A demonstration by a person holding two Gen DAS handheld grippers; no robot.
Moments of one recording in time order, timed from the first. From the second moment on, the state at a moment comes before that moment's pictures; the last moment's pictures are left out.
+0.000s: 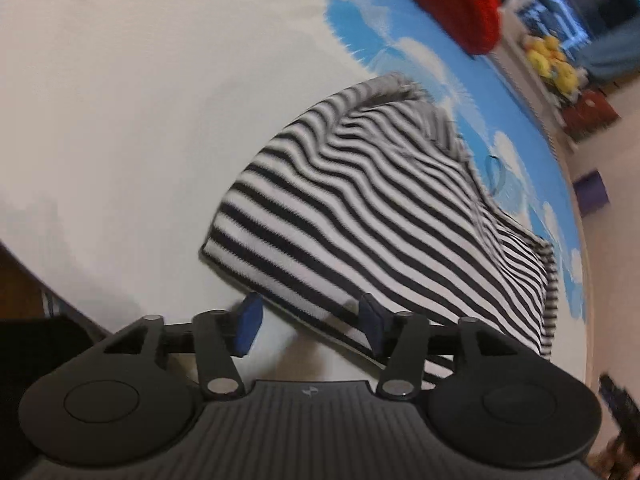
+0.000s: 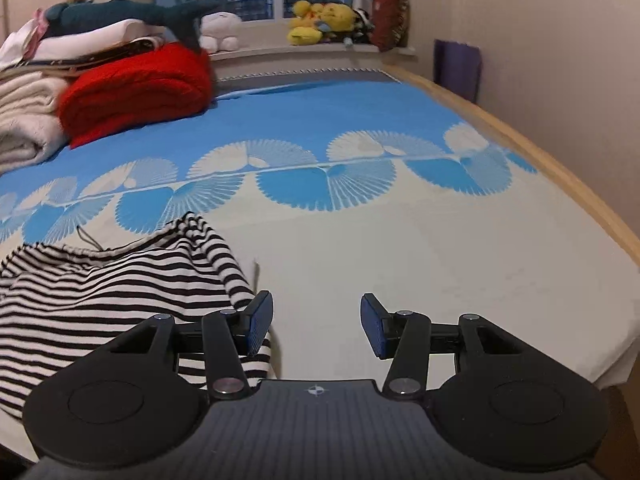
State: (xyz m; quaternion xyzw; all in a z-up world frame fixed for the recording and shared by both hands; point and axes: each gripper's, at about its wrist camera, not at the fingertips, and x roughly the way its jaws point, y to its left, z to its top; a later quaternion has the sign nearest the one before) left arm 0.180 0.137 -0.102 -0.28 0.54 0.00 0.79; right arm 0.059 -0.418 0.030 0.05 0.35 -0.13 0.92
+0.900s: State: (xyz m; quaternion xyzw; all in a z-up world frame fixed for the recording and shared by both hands) left arm 0.179 0.144 -0.071 -0.24 0.44 0.01 0.87; right arm 0.068 -0.425 0.022 0.09 0.36 -0.17 0.91
